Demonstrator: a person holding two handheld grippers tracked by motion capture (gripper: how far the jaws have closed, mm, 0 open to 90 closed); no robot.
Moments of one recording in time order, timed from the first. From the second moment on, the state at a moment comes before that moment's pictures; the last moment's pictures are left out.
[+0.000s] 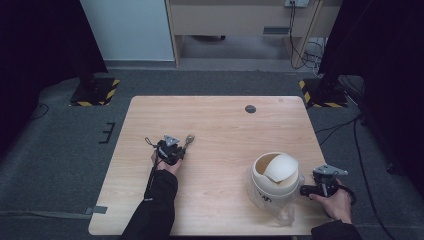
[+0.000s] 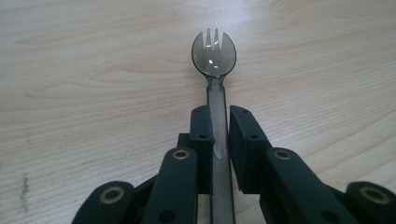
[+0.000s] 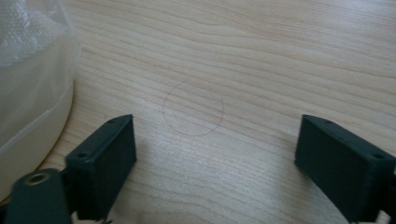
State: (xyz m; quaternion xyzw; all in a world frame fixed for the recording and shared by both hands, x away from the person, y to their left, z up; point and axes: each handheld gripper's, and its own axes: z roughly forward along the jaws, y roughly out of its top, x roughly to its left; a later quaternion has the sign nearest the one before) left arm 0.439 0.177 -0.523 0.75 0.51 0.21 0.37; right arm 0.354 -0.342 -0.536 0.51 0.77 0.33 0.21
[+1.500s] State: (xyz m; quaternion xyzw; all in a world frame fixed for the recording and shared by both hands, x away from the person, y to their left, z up) left arm 0.340 0.188 -0.385 0.68 0.35 0.27 0.58; right arm 0.342 -0.340 -0.429 0.51 0.61 0.50 0.33
